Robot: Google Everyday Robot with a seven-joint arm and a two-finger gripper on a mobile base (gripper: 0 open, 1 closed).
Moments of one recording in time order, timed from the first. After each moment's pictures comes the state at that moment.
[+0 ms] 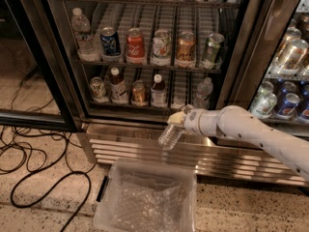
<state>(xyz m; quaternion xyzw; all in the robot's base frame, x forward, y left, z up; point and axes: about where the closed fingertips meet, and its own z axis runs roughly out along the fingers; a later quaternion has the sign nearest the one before) 0.649 -0.091 0.648 0.12 0.87 0.39 0.27</state>
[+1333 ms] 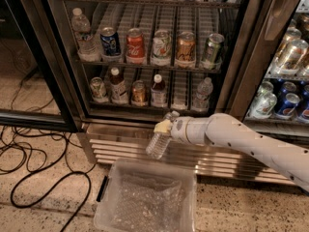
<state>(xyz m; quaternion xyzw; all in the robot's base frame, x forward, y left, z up) 0.612 -0.039 0.646 0.07 0.88 0.40 0.26</state>
